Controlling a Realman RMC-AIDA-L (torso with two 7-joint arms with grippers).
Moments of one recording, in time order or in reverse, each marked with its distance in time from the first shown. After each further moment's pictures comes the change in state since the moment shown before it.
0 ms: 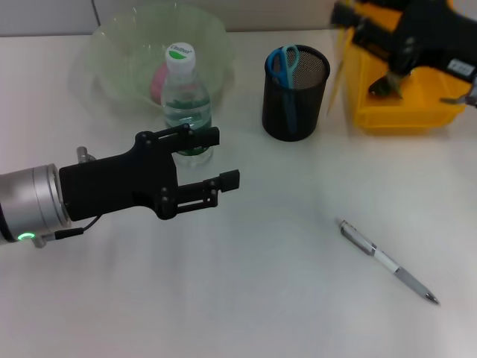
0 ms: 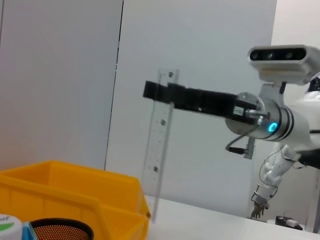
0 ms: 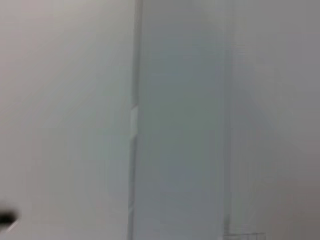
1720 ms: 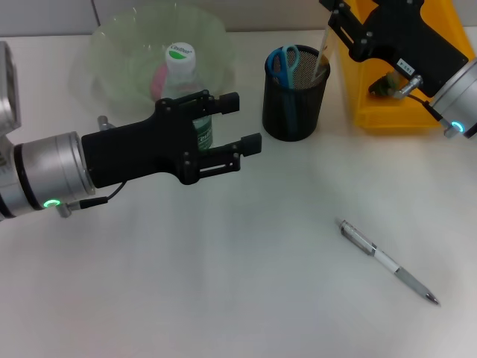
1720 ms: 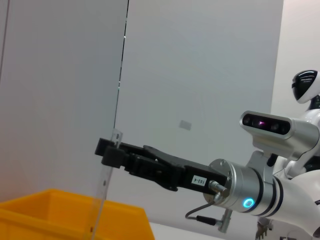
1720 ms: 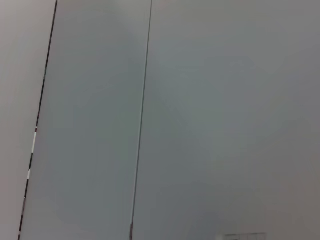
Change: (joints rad) left arm -0.104 -0.004 -0.008 -0.083 -0.058 -0.032 0.020; right arm 0.267 0.009 -0.032 0.704 0.466 0.061 -0.718
